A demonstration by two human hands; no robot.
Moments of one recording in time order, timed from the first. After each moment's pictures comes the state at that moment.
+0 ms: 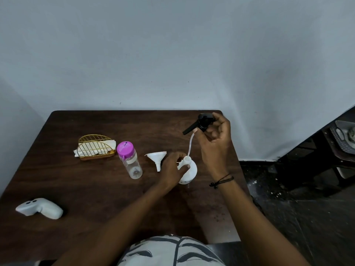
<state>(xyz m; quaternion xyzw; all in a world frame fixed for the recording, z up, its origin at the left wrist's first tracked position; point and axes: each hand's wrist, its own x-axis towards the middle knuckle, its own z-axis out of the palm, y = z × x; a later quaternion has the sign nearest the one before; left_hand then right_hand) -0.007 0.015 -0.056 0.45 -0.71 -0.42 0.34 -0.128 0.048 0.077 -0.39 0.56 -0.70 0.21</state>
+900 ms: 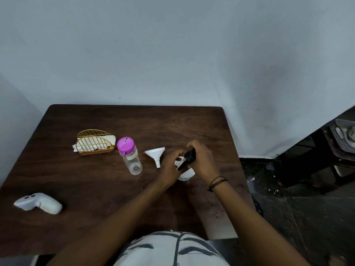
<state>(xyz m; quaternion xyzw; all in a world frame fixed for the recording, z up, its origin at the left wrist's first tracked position) -0.003 0.016 -0.065 0.42 -0.66 -0.51 0.36 -0.135 0.053 0.010 -0.61 0.71 -0.29 0.21</state>
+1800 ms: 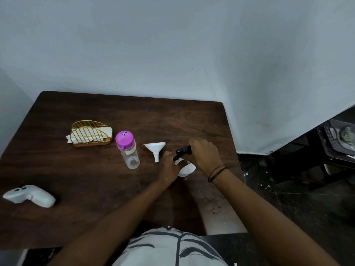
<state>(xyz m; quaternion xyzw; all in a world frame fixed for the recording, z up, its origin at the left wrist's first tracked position) -0.011 0.018 -0.084 0.51 -0.63 -0.48 0.33 -0.135 0.034 0.023 -0.68 0.73 -0.04 0.07</state>
